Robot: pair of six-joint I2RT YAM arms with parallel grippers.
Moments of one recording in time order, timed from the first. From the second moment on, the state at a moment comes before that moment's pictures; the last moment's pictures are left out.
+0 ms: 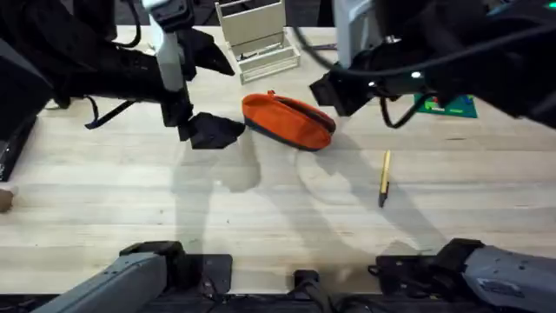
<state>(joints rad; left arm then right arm) 0.06 1.21 1.11 -1.01 0.79 1.25 0.64 1.34 1.22 -0.73 0.07 -0.07</state>
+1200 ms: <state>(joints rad) 0.06 1.21 1.11 -1.01 0.79 1.25 0.61 1.59 1.22 -0.63 -0.04 -0.16</state>
